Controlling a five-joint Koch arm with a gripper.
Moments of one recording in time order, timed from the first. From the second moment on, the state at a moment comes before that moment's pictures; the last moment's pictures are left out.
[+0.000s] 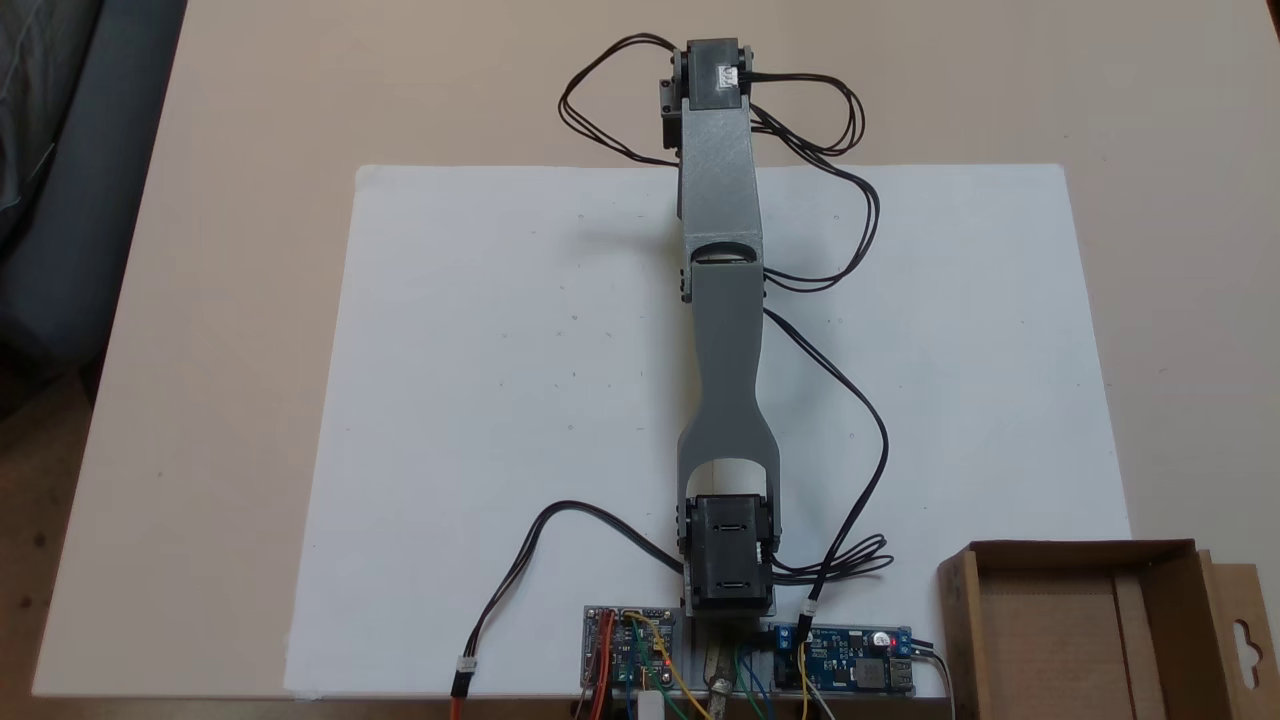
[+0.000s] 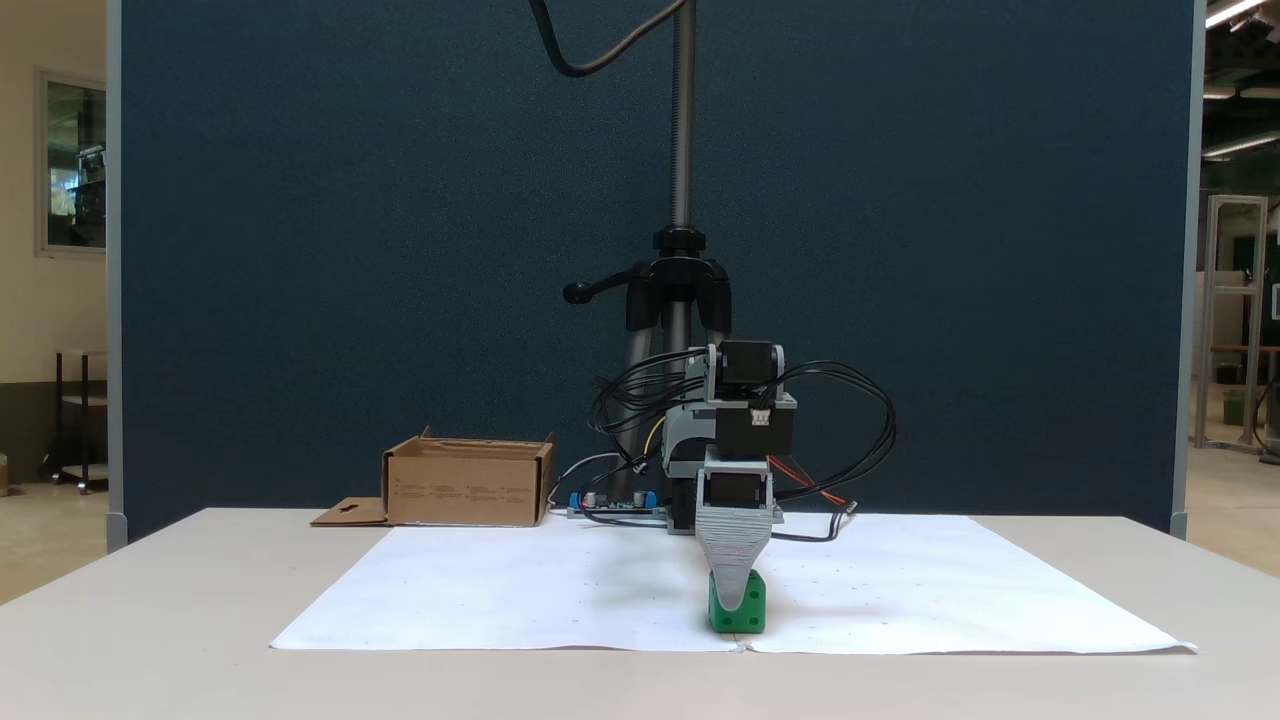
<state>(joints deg) -2.4 31.6 17.7 83.1 8.3</state>
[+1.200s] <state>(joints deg) -2.5 27.9 17.7 83.1 8.3</state>
